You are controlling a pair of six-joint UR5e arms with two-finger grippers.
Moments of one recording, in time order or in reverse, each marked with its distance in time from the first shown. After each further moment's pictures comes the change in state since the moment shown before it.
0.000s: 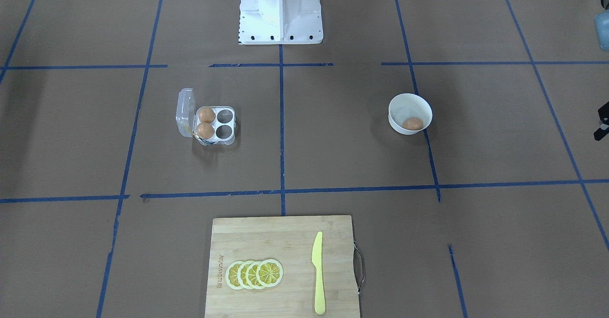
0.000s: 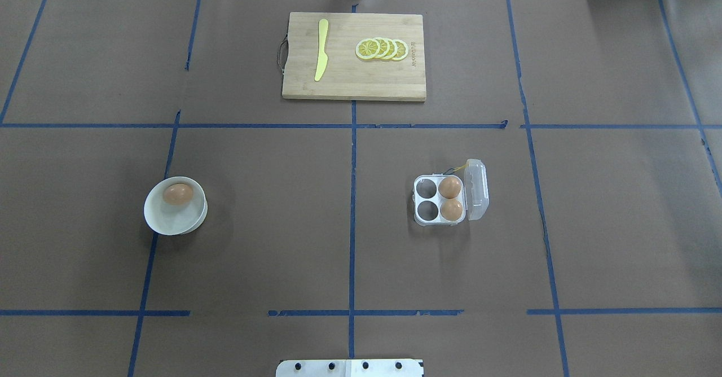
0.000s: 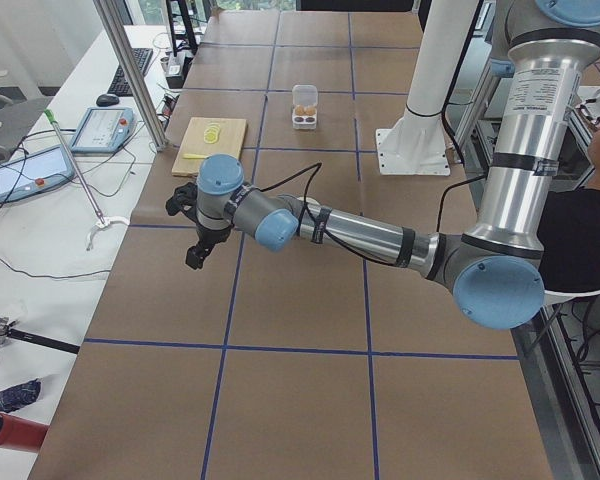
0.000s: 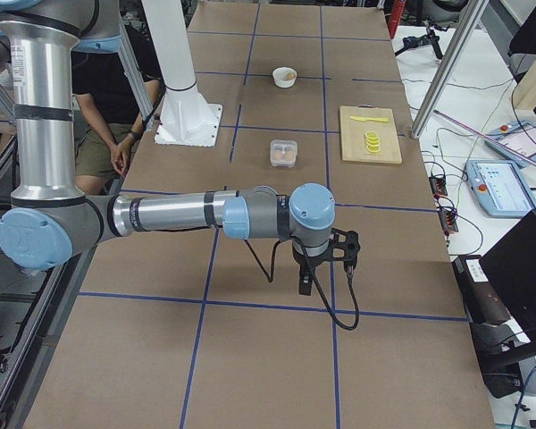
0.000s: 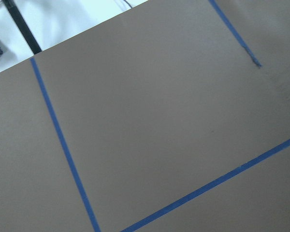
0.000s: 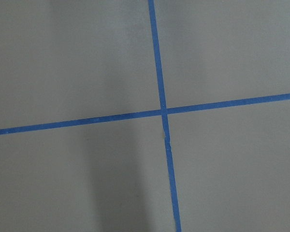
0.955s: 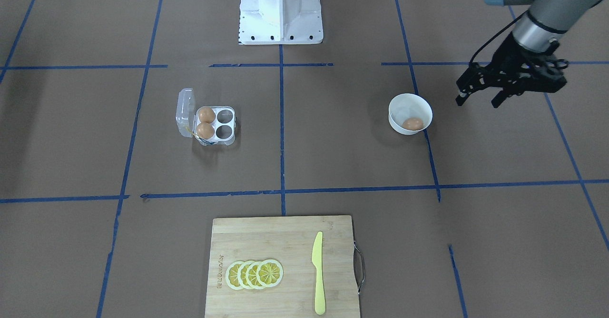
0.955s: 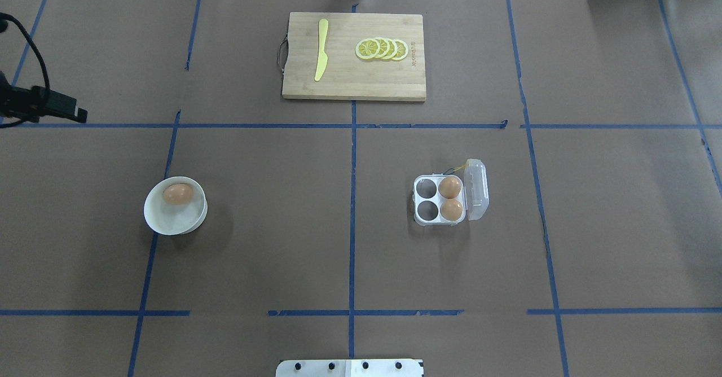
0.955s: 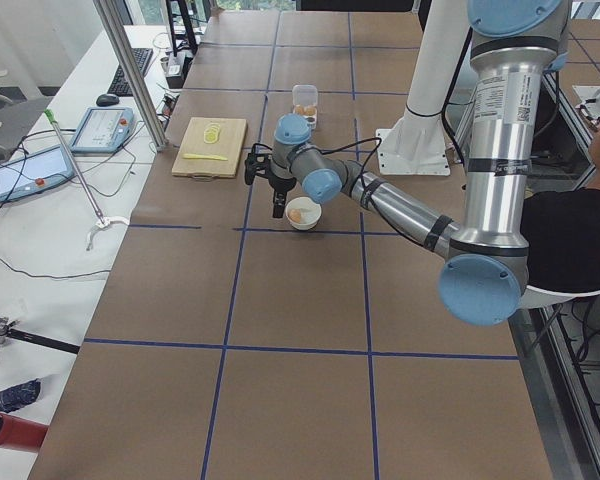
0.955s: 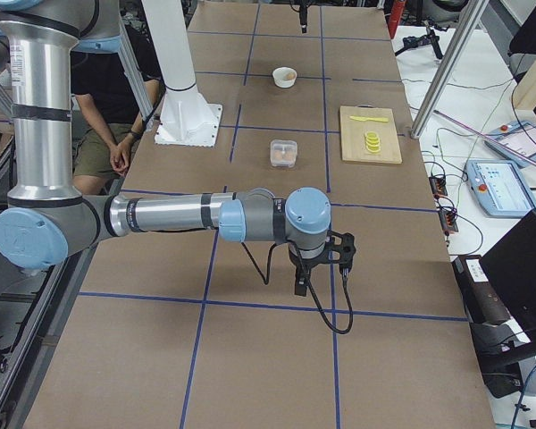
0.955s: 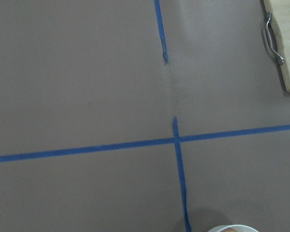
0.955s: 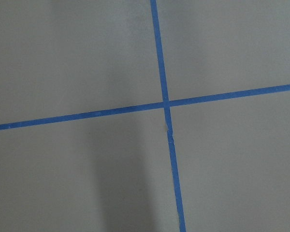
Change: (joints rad) left arm 0.526 0.131 -0.352 0.008 0.276 -0.955; right arm -0.001 -0.022 0.005 0.005 0.014 0.004
